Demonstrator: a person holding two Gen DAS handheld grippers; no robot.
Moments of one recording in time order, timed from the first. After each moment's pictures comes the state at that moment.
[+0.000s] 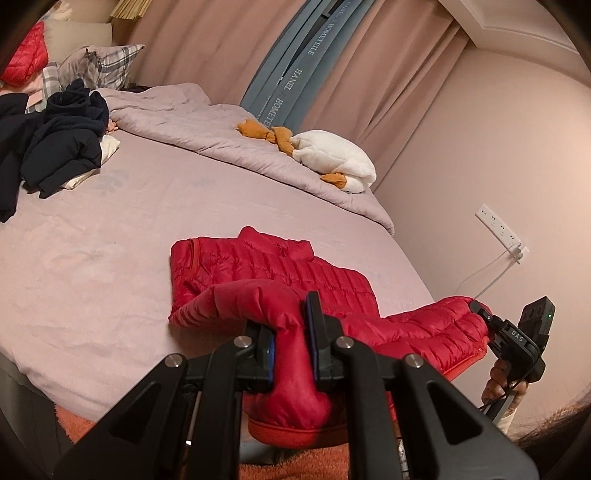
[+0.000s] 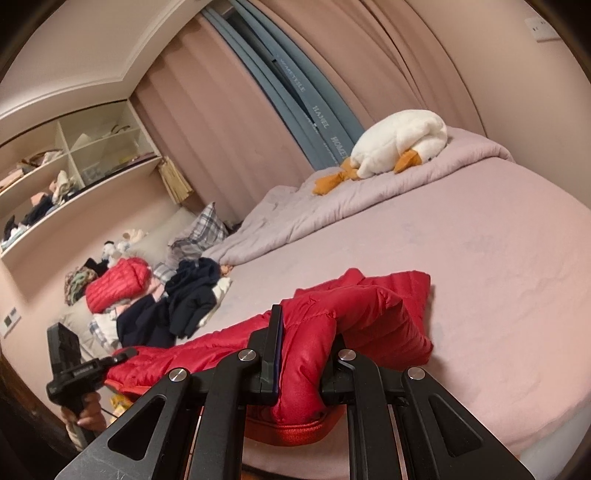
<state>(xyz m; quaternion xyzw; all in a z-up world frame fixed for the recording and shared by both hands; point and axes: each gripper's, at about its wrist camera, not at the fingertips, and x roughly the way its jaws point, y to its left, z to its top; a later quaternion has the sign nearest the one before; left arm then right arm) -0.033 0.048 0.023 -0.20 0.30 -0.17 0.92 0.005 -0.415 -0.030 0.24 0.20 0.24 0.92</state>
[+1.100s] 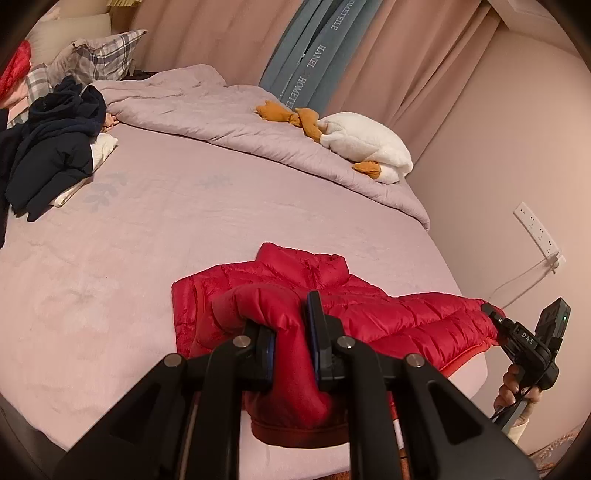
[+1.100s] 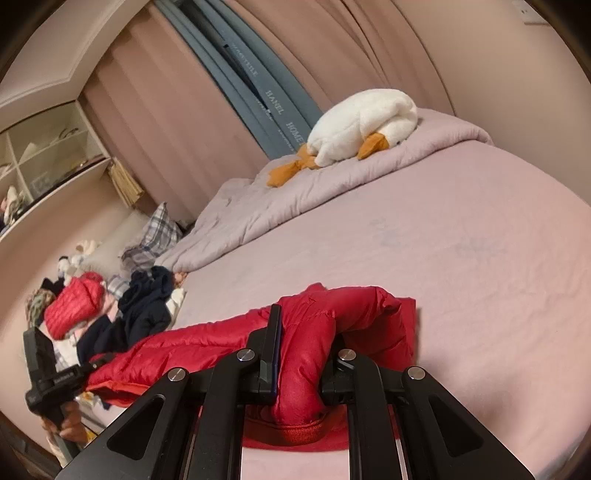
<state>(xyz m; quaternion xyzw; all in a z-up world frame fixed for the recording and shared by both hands) 0.085 0.034 0.023 -0.17 0.36 -0.13 0.91 0.089 -0.405 -0.030 0.25 0.25 0.16 0.92</state>
